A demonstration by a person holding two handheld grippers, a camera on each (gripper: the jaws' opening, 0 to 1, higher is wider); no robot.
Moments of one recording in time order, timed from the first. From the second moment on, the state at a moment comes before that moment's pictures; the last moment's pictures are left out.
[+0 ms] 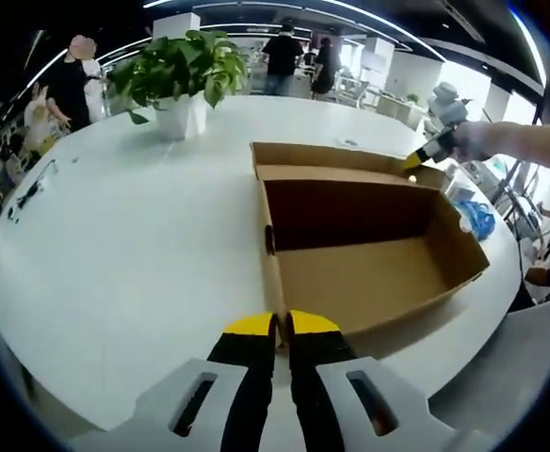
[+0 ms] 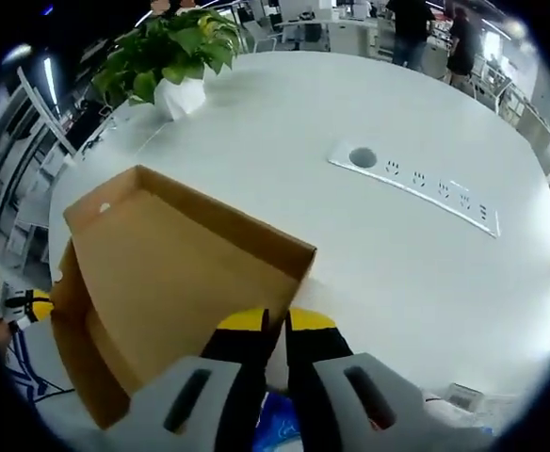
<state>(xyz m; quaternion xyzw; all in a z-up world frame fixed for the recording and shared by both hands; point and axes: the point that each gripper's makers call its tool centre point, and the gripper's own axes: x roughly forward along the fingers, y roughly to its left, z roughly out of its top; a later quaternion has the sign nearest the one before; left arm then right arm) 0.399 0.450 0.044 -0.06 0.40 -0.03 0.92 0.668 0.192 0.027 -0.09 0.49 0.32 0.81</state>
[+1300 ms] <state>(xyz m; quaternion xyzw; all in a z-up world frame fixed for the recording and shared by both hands) 0.397 0.447 0.046 -0.06 0.40 -0.03 0.91 0.652 0.189 0.110 -0.05 0.37 0.36 0.85</state>
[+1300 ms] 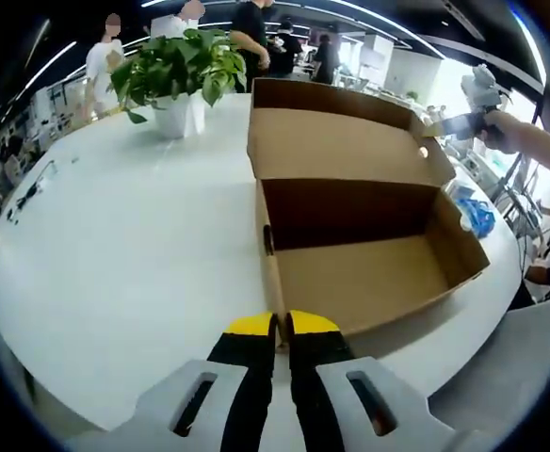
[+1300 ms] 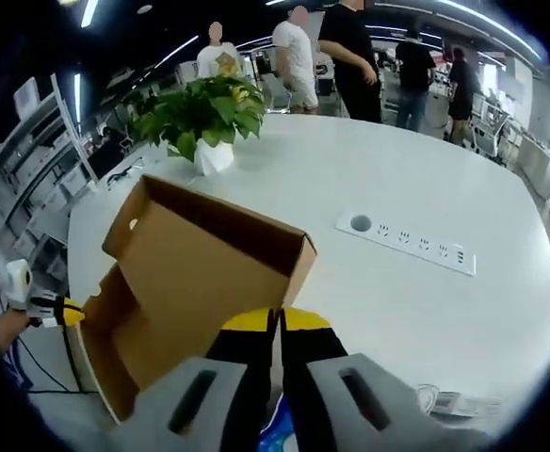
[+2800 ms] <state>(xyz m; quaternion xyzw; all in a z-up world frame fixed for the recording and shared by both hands) 0.397 0.446 0.047 -0.06 0.40 -0.04 0.91 0.564 0.179 0.159 -0.03 0.22 0.38 0.90</state>
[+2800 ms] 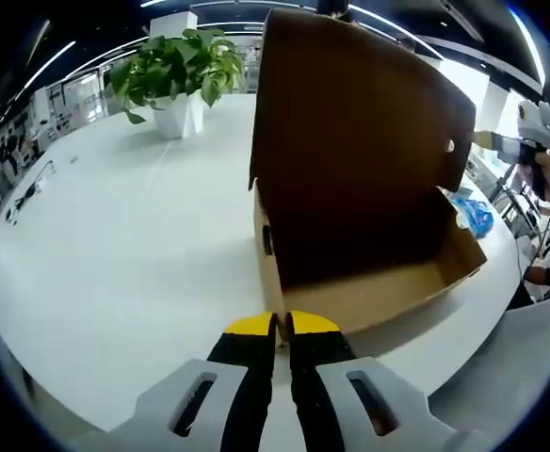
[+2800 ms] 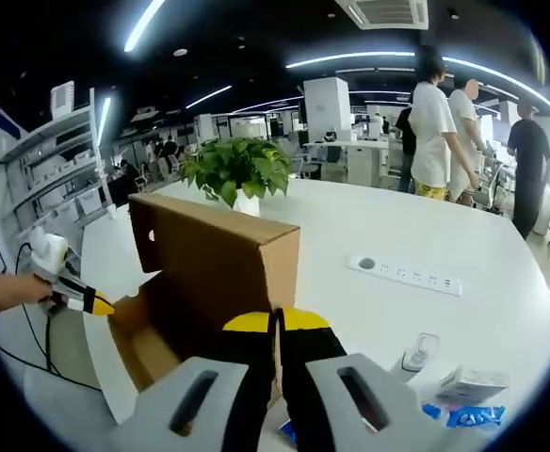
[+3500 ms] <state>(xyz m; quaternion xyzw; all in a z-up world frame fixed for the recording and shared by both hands) 0.396 0.446 0.048 -0.06 0.39 -0.04 0.92 0.527 0.174 0.150 -0.02 0.19 0.37 0.91</state>
